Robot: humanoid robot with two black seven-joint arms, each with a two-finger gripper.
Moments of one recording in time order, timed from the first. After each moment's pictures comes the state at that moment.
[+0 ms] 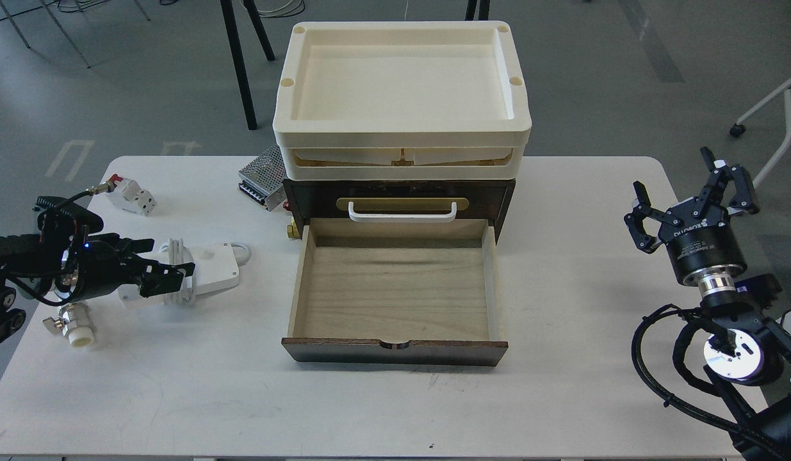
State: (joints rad) left arm -0.67 0.76 -0.32 -0.82 1.90 -0.07 -0.49; right arm 0.17 -0.34 1.25 1.14 -0.28 0.25 0.39
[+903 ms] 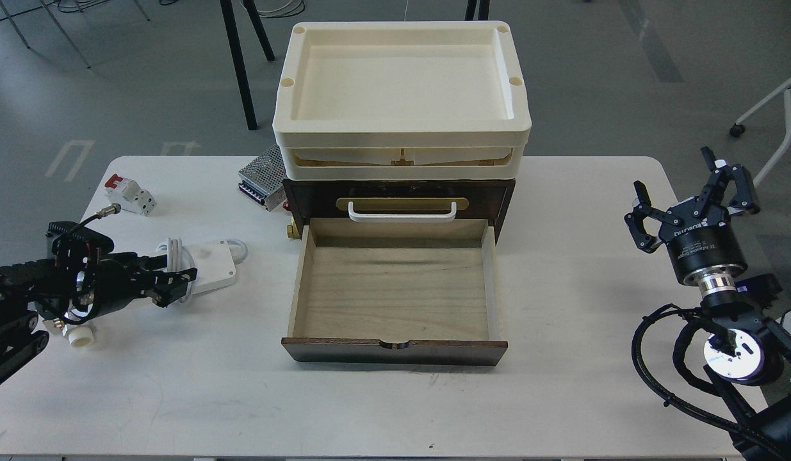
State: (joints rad) left arm -0.63 0.66 -0.27 -0.66 1.85 0.04 -0.49; right arm 0.17 -0.34 1.25 1.14 -0.28 0.25 0.39
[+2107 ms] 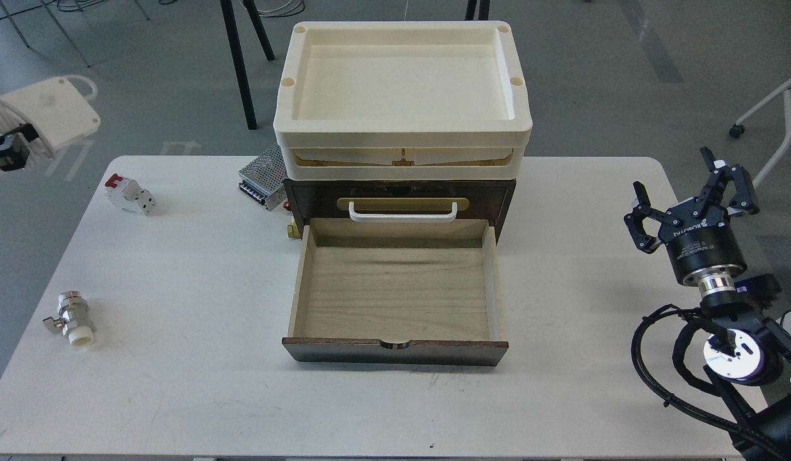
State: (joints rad) left arm -0.76 1.05 -0.38 -0.82 1.25 0.06 -0.49; right arm 0.17 -0.34 1.25 1.14 -0.28 0.25 0.39
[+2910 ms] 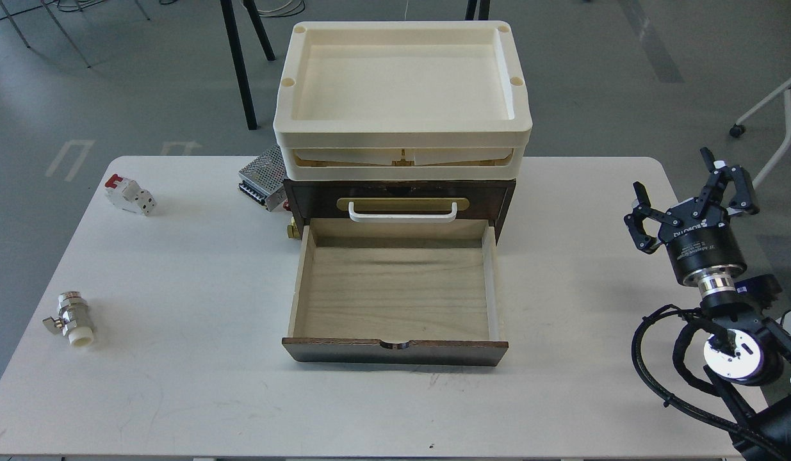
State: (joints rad) left arm -1.24 1.13 -0.82 -1.38 1.16 -0.49 -0.49; right arm 0.17 -0.34 1.25 1.14 -0.28 0.25 0.39
